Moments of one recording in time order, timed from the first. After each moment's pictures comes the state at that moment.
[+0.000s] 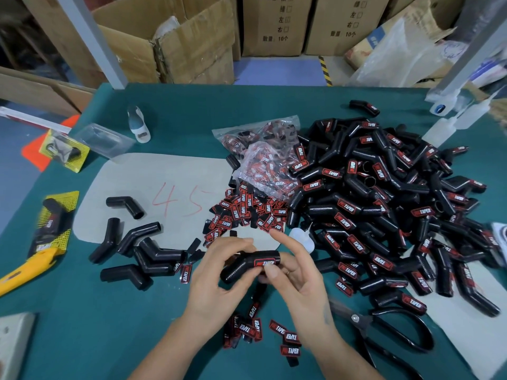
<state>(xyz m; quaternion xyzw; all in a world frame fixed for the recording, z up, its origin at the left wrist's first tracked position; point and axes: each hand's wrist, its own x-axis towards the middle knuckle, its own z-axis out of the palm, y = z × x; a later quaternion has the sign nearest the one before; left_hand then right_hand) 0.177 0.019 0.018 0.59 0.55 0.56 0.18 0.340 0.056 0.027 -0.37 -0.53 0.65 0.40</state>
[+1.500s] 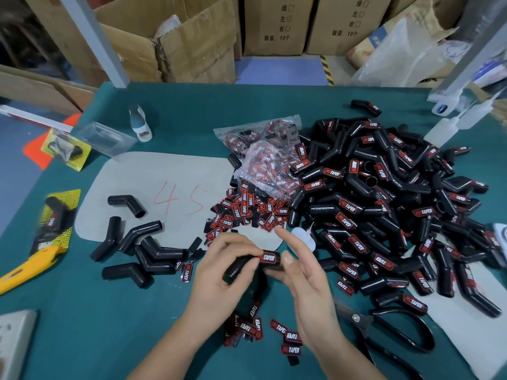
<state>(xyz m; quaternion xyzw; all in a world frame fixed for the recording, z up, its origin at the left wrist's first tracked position) 0.176 0.021 0.013 0.57 0.57 0.54 0.23 0.339 0.059 0.014 -0.39 -0.47 0.66 0.43</state>
